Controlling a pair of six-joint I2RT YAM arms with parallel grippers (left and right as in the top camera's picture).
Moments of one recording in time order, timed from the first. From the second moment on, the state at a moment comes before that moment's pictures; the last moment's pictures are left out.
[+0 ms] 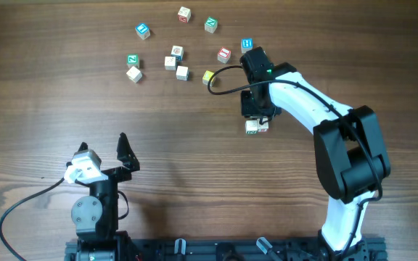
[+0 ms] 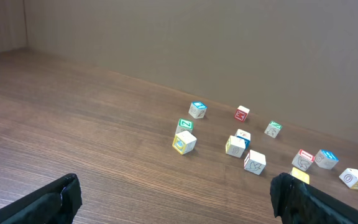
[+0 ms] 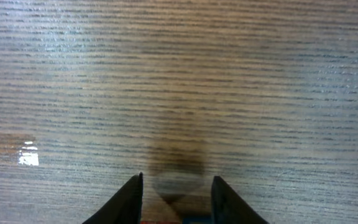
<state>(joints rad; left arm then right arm) 0.06 0.01 0.01 -0.07 -0.06 -0.27 0.40 2.05 1.41 -0.79 0.02 0.36</state>
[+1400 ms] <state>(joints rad) 0.06 0.01 0.01 -0.07 -0.06 -0.27 0.40 2.05 1.41 -0.71 0.04 0.39</state>
